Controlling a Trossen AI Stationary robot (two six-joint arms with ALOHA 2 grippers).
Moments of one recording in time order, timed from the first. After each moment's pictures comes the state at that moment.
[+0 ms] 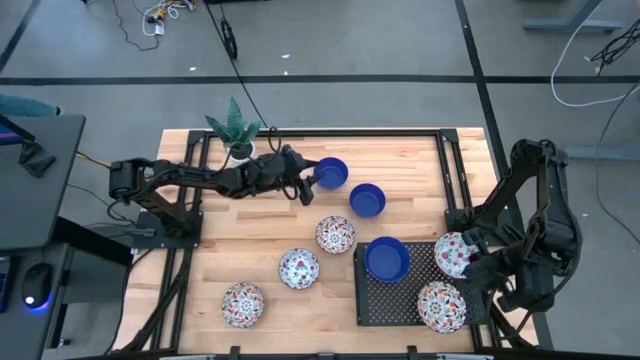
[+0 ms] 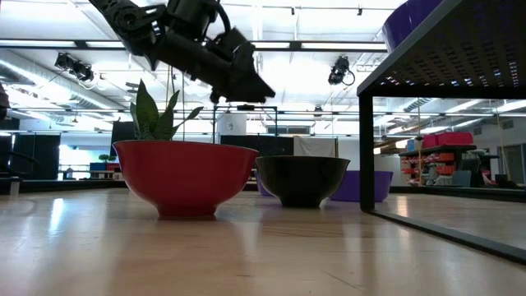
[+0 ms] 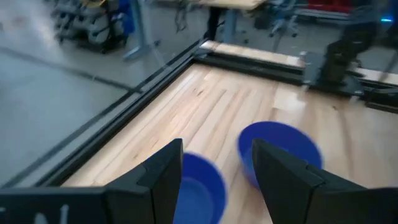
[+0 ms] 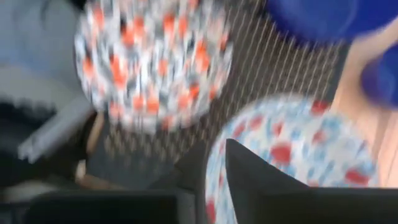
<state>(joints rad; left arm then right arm) 0.21 1.54 0.81 0.46 -0.21 -0.07 1.22 1.19 1.34 -1.45 0.29 0.83</state>
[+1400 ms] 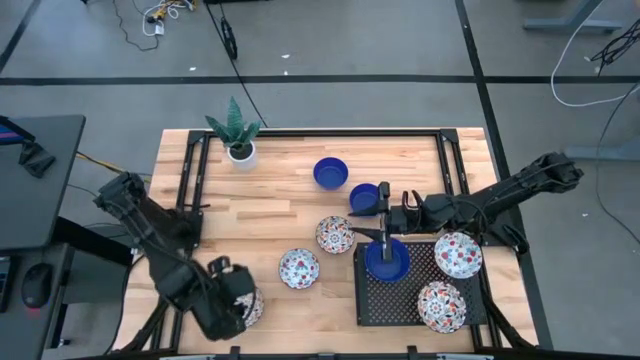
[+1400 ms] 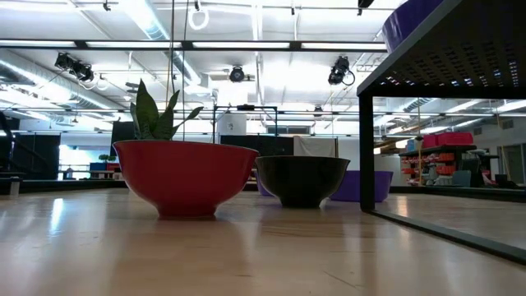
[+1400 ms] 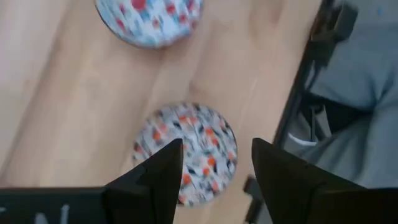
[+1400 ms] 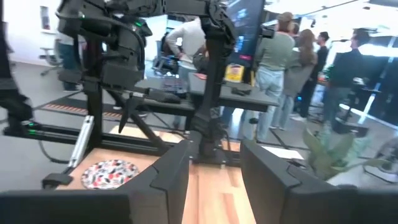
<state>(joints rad) -0.84 1.56 1.47 -1.14 -0.26 -1.19 0.32 1.18 0.69 0.53 0.29 -0.17</state>
